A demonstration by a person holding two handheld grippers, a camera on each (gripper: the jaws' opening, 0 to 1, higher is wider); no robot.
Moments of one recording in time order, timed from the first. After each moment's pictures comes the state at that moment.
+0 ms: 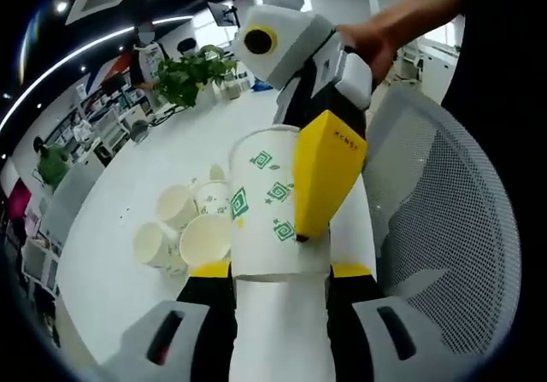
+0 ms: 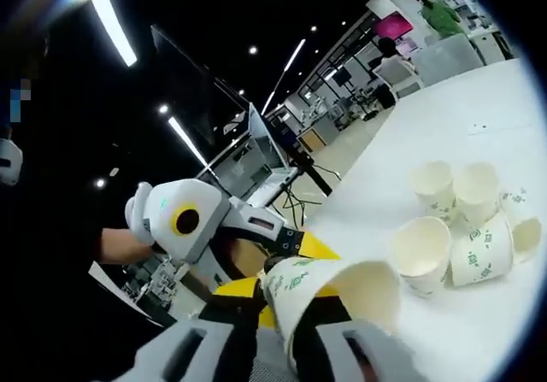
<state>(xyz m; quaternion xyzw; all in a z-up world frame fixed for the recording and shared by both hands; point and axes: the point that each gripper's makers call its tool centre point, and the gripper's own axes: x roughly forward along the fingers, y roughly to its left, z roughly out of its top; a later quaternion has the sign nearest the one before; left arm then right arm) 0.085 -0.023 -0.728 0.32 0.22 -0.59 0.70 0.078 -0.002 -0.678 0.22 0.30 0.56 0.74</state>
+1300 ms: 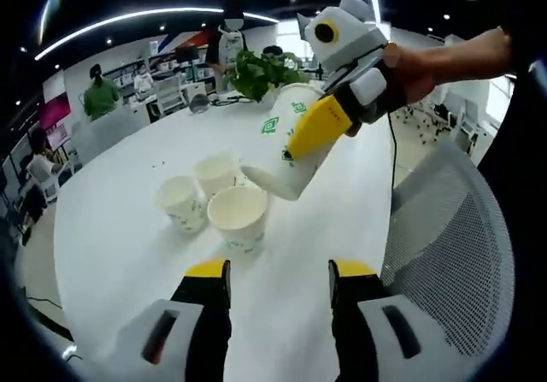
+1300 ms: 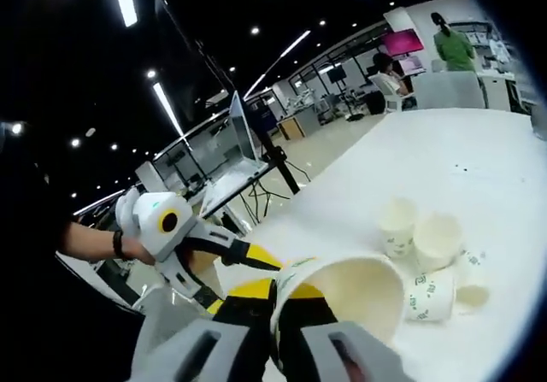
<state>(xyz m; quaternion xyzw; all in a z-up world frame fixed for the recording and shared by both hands) 0.096 0.013 -0.732 0.16 0.27 -0.48 0.82 0.122 -0.025 -0.677 0.09 0.32 0.52 0.79</state>
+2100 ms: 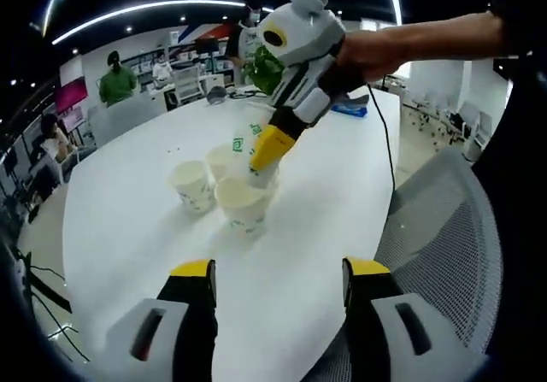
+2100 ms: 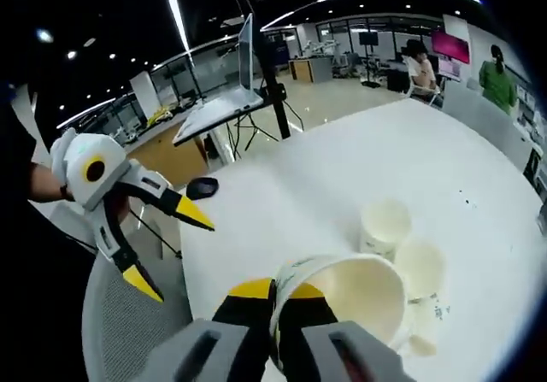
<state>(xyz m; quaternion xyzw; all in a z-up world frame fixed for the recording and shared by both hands) 0.078 0.035 -0.732 0.15 0.28 -0.44 0.84 0.149 -0.017 -0.720 -0.13 0.38 0.53 0.74</state>
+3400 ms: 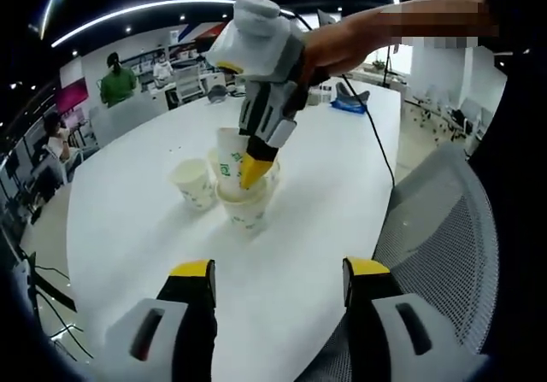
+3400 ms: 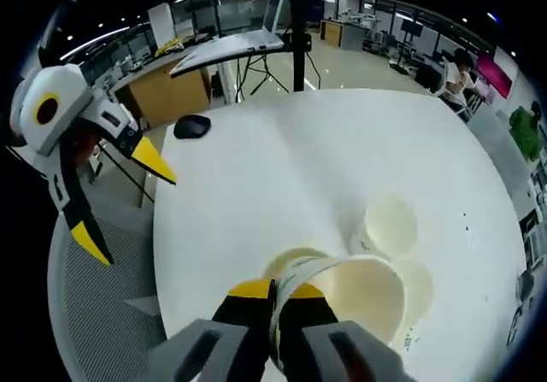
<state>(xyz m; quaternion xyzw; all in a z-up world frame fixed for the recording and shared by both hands) 0.068 0.031 -0.721 0.15 0.29 -0.44 0.84 0.173 -0.017 -0.760 -0.28 0.42 0.53 0.68</state>
